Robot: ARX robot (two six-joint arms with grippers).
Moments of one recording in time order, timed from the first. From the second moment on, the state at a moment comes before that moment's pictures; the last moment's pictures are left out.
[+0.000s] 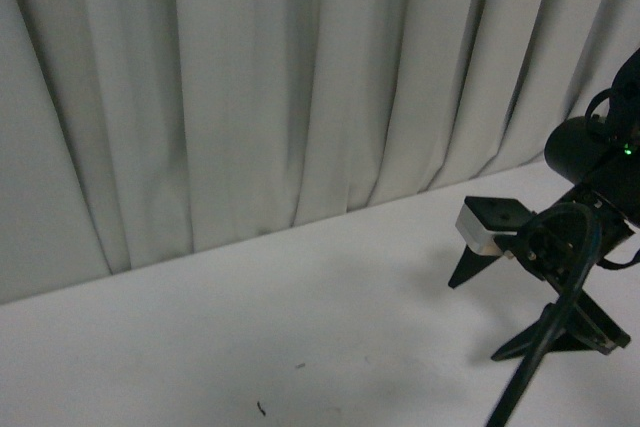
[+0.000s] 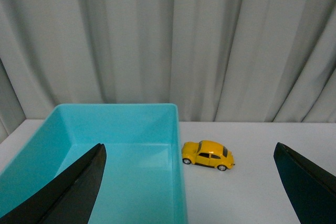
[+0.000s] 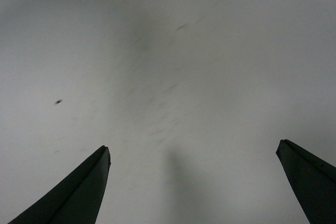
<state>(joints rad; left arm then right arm) 0.00 0.00 0.01 0.00 0.00 0.00 -0.48 2.03 1.15 -0.71 -0.67 -1.75</state>
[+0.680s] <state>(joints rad) 0.00 0.00 0.01 0.00 0.00 0.00 -0.28 1.53 0.80 0.28 -0.39 -1.08</state>
